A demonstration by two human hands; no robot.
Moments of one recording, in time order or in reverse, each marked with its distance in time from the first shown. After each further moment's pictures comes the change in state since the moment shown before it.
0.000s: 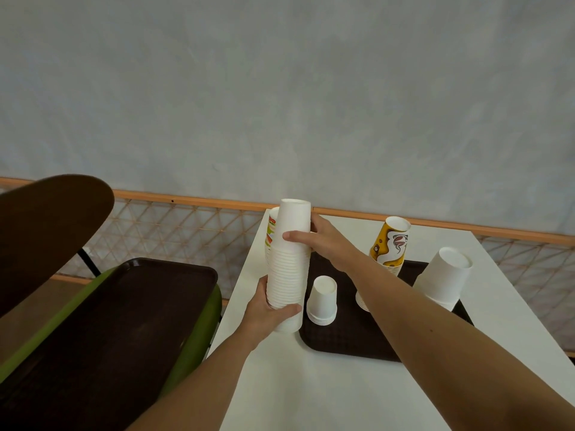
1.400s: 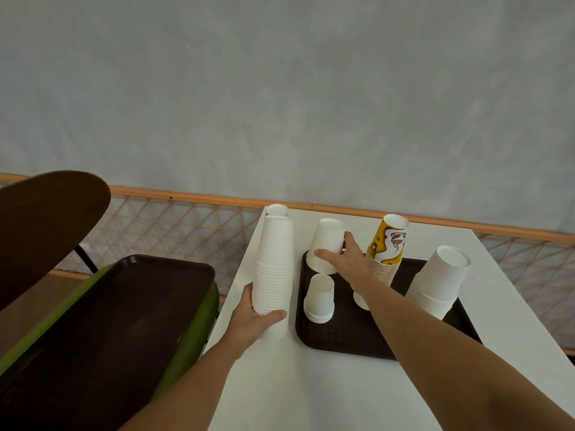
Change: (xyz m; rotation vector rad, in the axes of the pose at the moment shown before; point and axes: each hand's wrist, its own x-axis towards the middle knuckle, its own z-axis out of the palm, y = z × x) left_hand -0.009 -0.016 -0.010 -0.031 0.053 -0.061; right_hand -0.016 0.064 -0.026 -0.092 0.341 0.135
